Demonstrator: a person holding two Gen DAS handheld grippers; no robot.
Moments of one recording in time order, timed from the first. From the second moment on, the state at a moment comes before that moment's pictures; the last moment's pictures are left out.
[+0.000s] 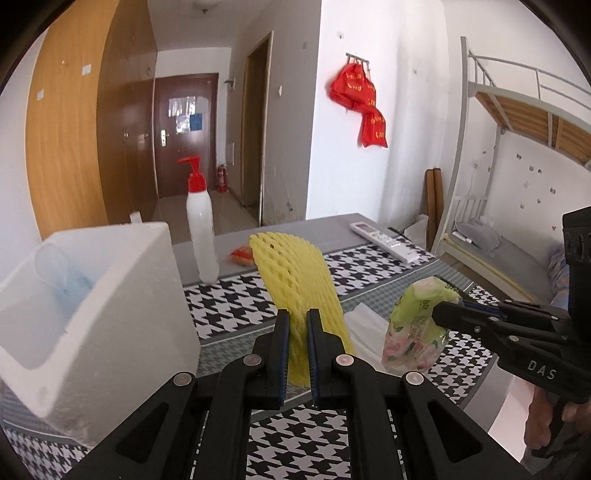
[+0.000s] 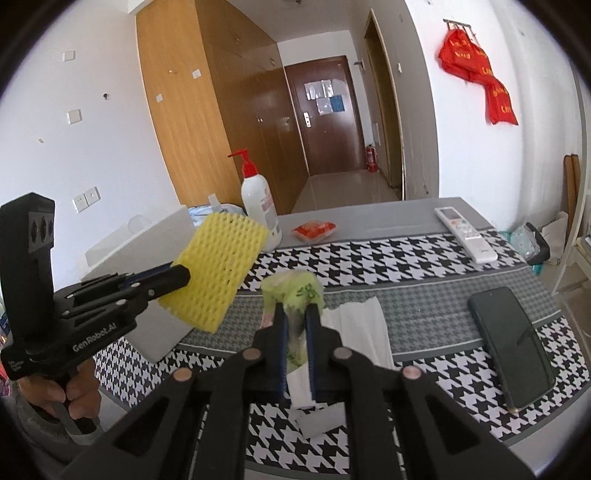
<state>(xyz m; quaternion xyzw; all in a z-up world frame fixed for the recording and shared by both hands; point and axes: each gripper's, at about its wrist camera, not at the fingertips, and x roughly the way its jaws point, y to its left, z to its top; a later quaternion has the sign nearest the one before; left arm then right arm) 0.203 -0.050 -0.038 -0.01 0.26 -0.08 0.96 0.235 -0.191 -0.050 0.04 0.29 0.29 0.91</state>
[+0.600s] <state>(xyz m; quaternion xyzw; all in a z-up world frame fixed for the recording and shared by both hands) 0.180 -0.036 -0.012 0.00 0.22 -0.07 0.97 0.226 -0.182 -0.024 0.04 0.25 0.29 0.92</state>
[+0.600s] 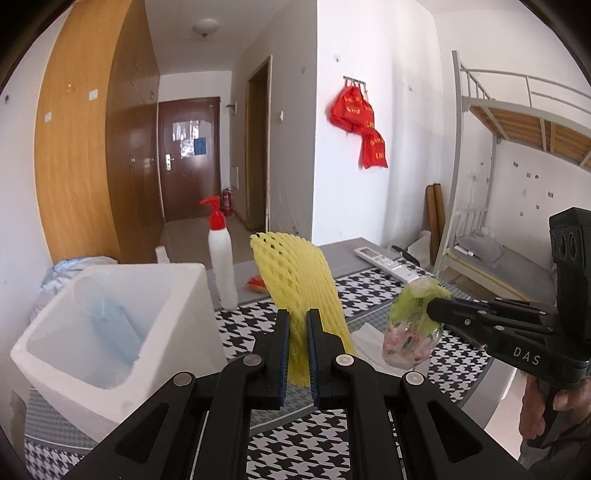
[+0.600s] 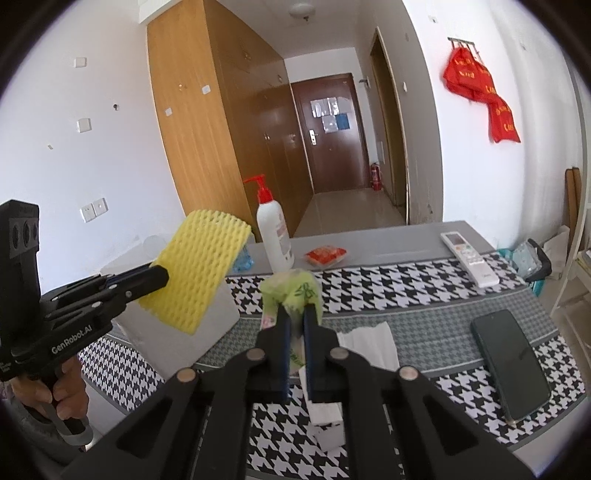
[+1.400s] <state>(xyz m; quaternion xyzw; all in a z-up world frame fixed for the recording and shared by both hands) 0.154 0.010 0.018 0.01 0.17 -0.02 0.99 0.219 -0.133 0.014 0.03 0.20 0.33 0.92</state>
